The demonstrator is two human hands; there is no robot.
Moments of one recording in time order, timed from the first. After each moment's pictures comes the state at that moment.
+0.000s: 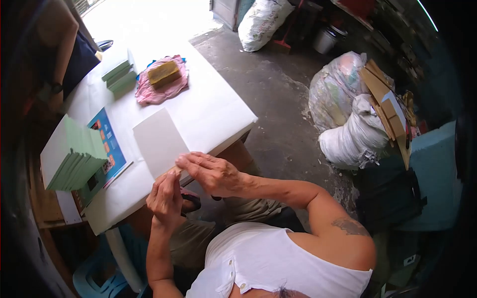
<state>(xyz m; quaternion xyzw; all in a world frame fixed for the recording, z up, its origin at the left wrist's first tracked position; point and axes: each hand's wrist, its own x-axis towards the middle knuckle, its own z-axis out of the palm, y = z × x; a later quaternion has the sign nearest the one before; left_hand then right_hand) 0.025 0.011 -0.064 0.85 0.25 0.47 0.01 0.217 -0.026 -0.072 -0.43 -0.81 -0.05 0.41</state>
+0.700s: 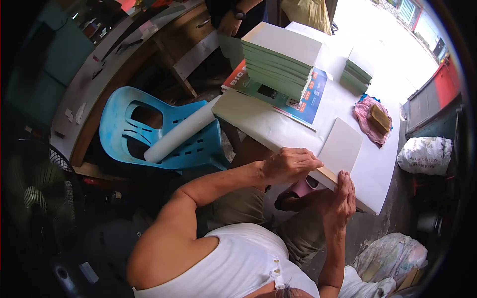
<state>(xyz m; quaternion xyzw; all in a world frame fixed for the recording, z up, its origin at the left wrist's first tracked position) -0.026 0.017 -0.063 0.83 0.28 0.47 0.06 0.219 -0.017 -0.061 -0.43 -0.84 -0.10 0.30</state>
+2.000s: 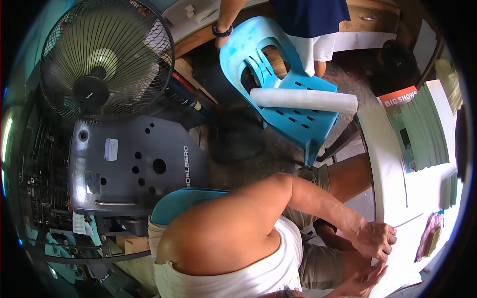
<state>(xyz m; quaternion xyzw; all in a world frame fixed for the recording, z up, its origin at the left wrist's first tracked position) 0.063 0.032 -0.108 0.81 0.32 0.48 -0.10 0.236 -0.010 -0.067 -0.38 -0.83 -0.19 0.36</state>
